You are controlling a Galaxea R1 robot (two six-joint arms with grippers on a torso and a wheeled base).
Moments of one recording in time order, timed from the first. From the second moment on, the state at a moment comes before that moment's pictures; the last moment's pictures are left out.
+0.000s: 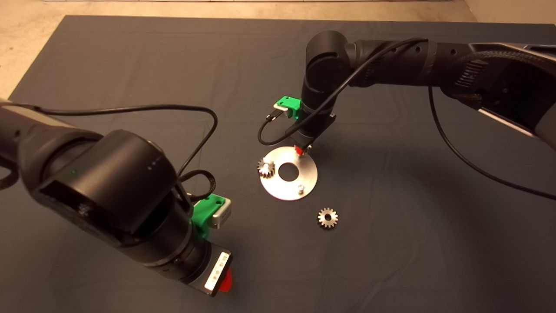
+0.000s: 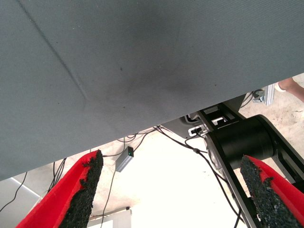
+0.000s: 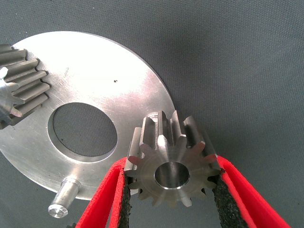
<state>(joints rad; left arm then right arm) -0.43 2.48 -0.48 0.09 1.53 -1.65 0.40 2.94 -1.53 -0.24 -1.53 0.66</state>
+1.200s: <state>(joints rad) -0.43 2.48 -0.48 0.09 1.53 -1.65 0.40 2.95 -1.53 -0.24 -1.54 0.67</state>
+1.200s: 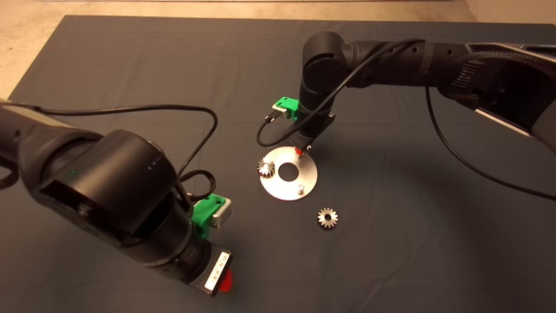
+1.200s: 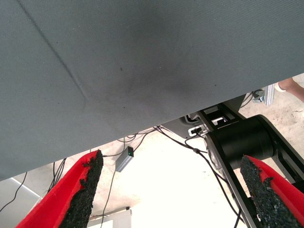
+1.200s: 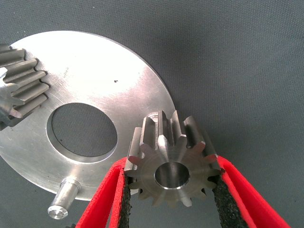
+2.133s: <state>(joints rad) -0.43 2.48 -0.48 0.09 1.53 -1.65 0.40 2.96 -1.52 -0.24 -1.53 0.67</state>
